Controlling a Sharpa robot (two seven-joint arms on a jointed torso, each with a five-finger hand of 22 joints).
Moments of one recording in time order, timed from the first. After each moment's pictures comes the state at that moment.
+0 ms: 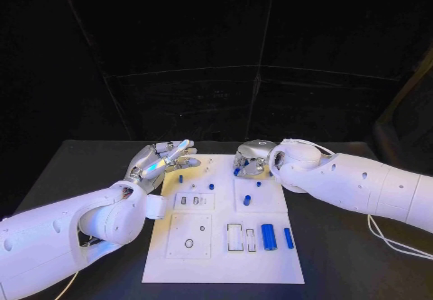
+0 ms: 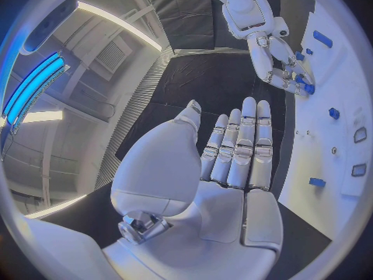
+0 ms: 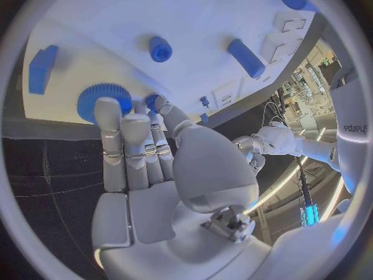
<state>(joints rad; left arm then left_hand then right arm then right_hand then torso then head) 1.16 -0.87 -0.03 1.67 0.06 -0.34 0.53 1.35 -0.01 0.06 0.23 0.05 0.90 0.23 0.14 0.07 1.00 0.17 0.15 0.07 1.11 0.13 0.20 0.17 0.17 0.94 0.23 0.24 0.10 1.25 -0.64 -0.01 1.27 -1.63 -0.10 -0.05 1.28 0.09 0.16 -0.28 0.16 1.02 0.16 0.07 0.07 1.15 0.09 0.07 0.06 1.47 0.01 1.01 0.76 0.16 1.20 0.10 1.10 0.72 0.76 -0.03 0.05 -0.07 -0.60</state>
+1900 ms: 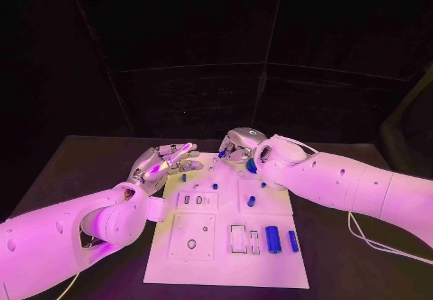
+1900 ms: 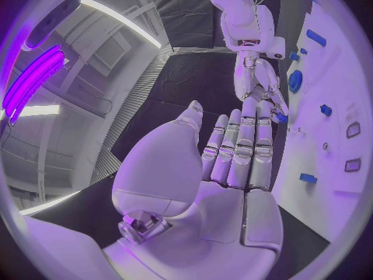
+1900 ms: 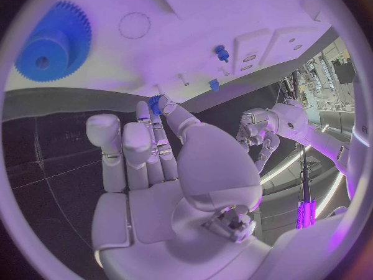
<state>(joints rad) 1.17 -0.86 -0.03 1.66 0.06 -0.31 0.51 1.36 0.00 0.06 0.22 0.05 0.90 0.23 0.13 0.07 1.00 0.18 0.14 0.07 1.11 0.13 0.19 0.17 0.17 0.94 0.23 0.24 0.10 1.26 -0.52 0.02 1.18 -1.59 -0.33 -0.10 1.24 0.06 0.30 -0.23 0.10 1.08 0.15 0.07 0.07 1.22 0.08 0.07 0.06 1.46 0.00 1.15 0.89 0.15 1.23 0.10 1.23 0.88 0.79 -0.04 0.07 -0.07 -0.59</state>
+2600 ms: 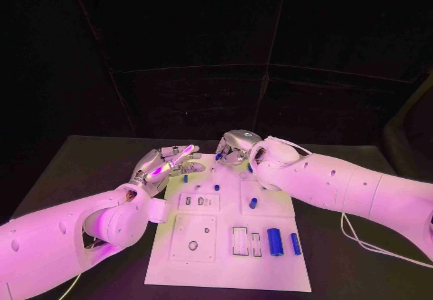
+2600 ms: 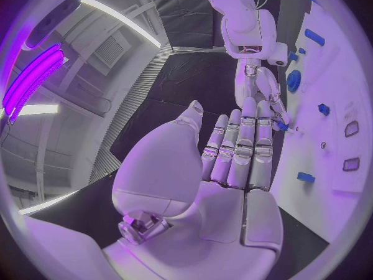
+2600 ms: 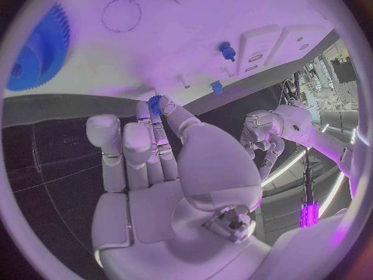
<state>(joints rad) 1.17 -0.86 -0.03 1.65 0.06 -0.31 0.50 1.36 0.00 0.06 0.21 0.05 0.90 0.23 0.13 0.07 1.00 0.18 0.14 0.07 1.11 0.13 0.19 0.17 0.17 0.94 0.23 0.24 0.10 1.26 -0.46 0.02 1.12 -1.59 -0.31 -0.10 1.23 0.06 0.30 -0.23 0.10 1.08 0.15 0.07 0.07 1.22 0.08 0.07 0.06 1.46 0.00 1.16 0.90 0.15 1.23 0.10 1.23 0.88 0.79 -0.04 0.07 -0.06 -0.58</state>
